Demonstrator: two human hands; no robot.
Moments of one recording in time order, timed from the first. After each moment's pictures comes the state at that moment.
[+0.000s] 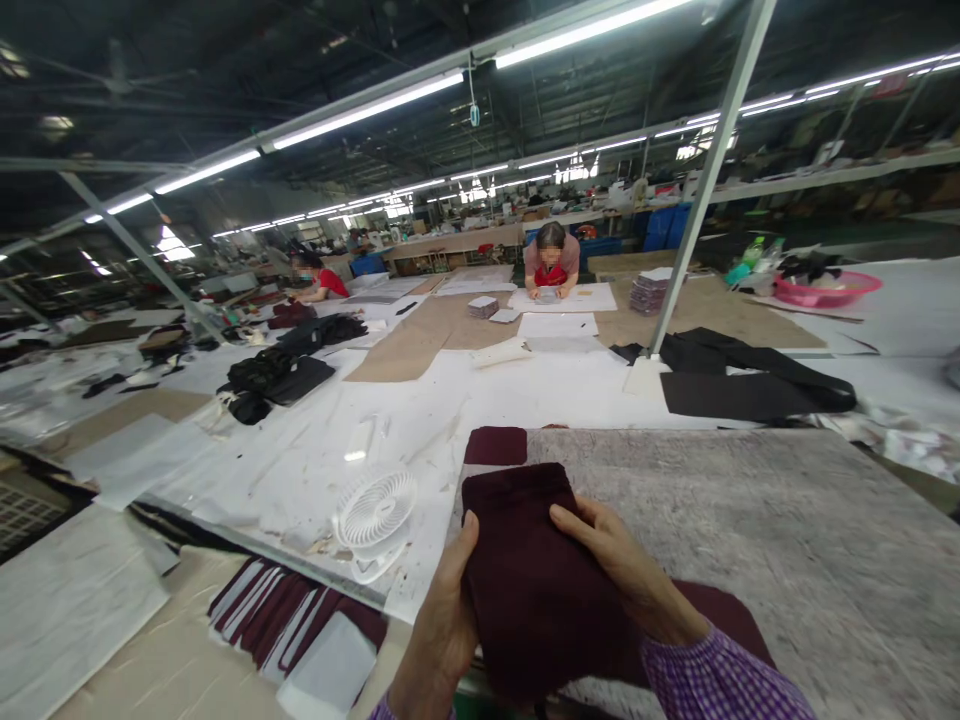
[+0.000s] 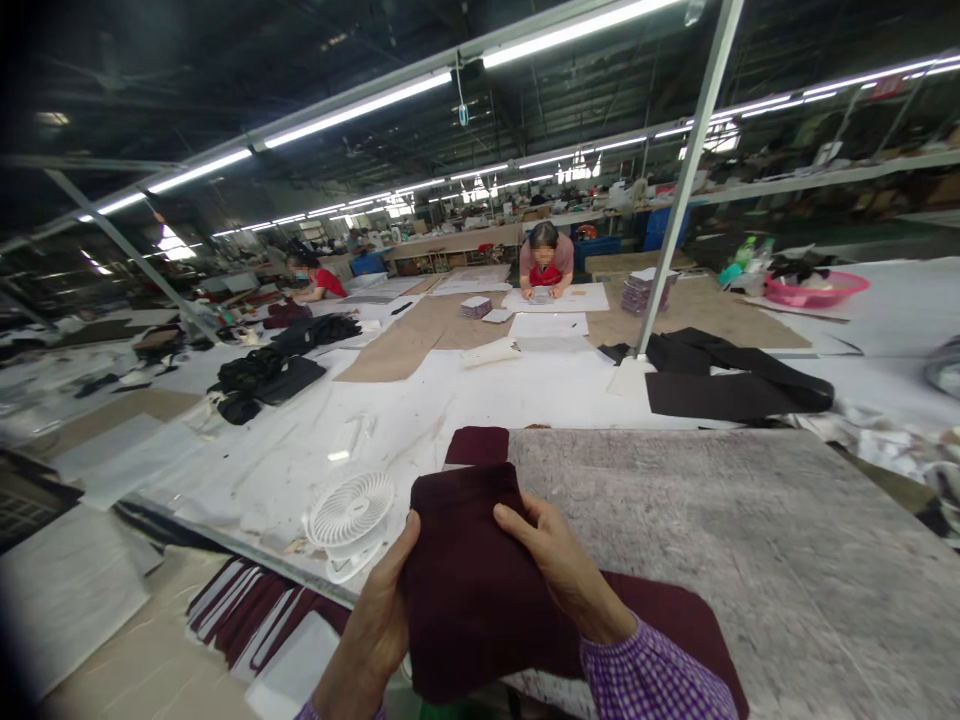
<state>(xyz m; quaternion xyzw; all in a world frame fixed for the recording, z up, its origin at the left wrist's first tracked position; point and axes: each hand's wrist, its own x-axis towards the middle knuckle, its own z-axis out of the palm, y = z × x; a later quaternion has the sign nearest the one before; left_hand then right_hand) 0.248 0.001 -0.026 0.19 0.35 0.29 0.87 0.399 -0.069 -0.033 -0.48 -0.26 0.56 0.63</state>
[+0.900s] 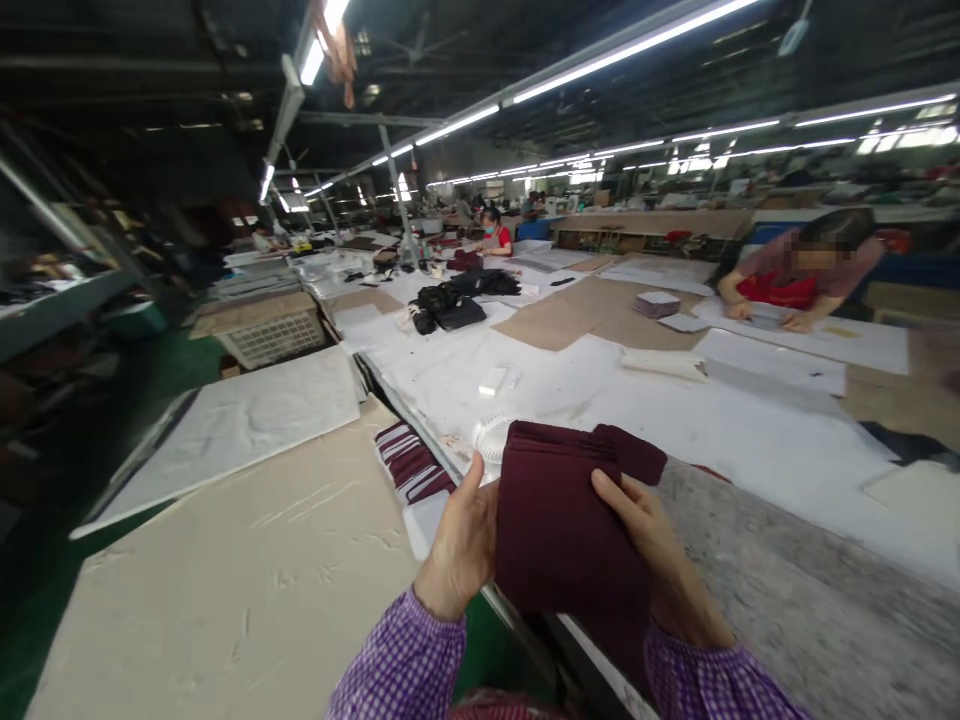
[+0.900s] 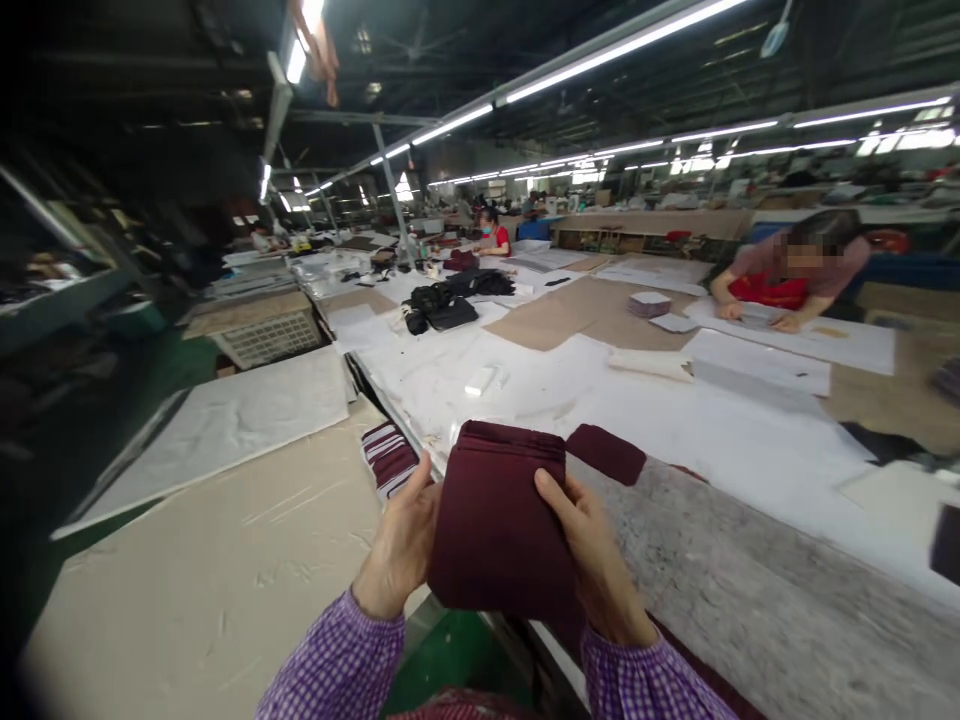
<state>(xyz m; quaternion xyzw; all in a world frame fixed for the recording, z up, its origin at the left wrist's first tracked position) 0.114 0.006 -0.011 0.15 0.24 0.41 0.87 0.288 -0.003 -0.020 -0.47 -0.28 0.64 0.54</state>
